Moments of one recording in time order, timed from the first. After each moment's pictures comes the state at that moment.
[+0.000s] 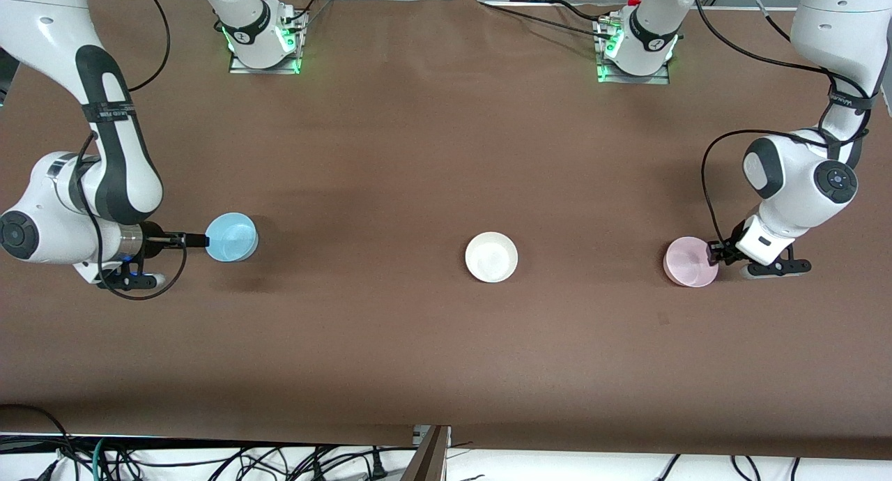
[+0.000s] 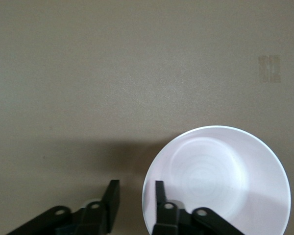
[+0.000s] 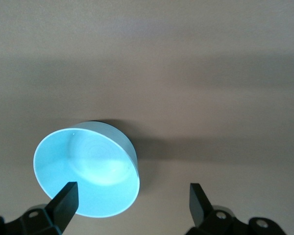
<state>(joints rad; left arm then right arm) 0.18 0.46 0.00 -2.10 -0.03 2.67 0.11 -0.06 0.56 -0.06 -1.72 0.13 2.01 -0.17</state>
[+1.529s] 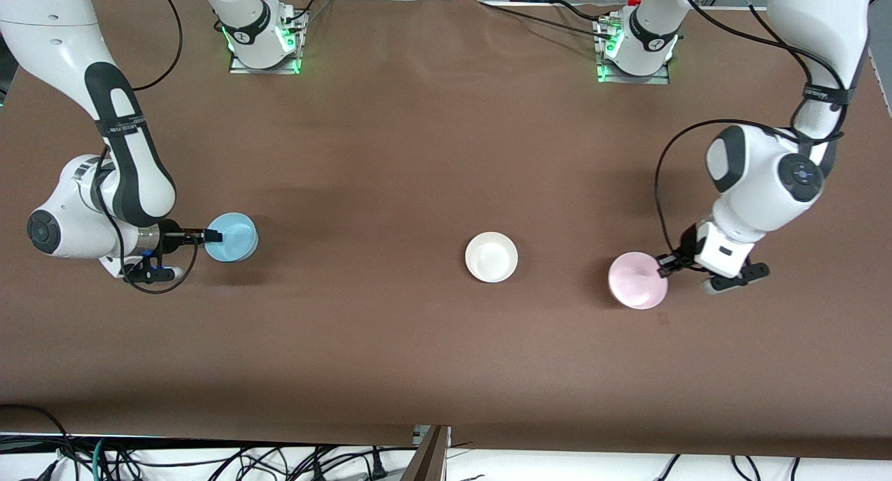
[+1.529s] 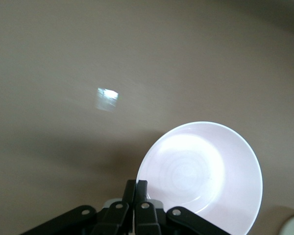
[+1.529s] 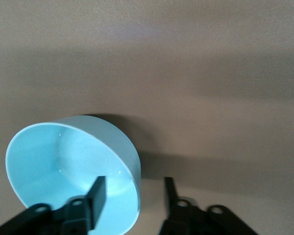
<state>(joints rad) 0.17 0.38 -0.29 -1.97 -0.06 2.51 -0.42 -0.07 0.59 -0.06 -1.81 0.22 2.10 -0.30</state>
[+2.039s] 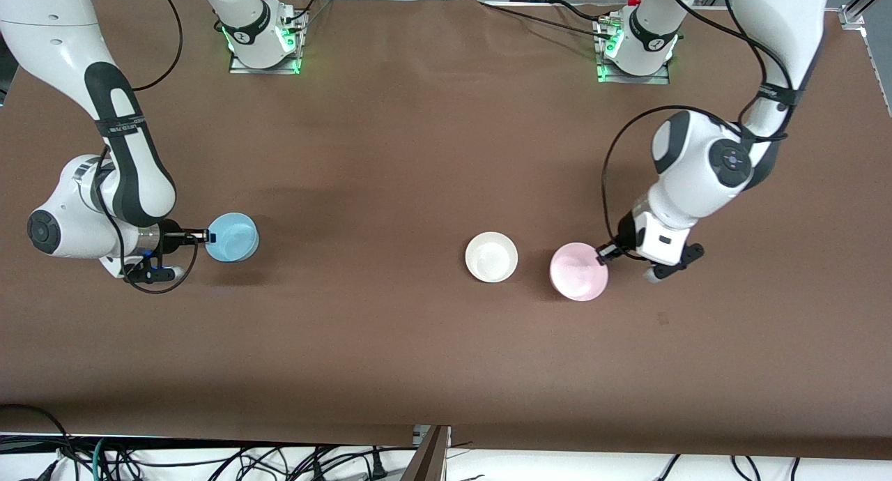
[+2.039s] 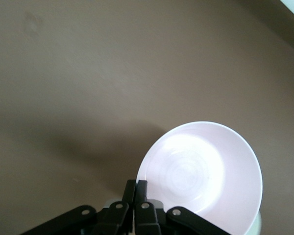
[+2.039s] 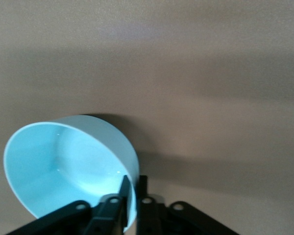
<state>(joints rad) 0.10 0.39 -0.42 -1.97 -0.06 2.54 -0.79 -0.07 0.59 -0.06 -1.81 0.22 2.10 -0.30</state>
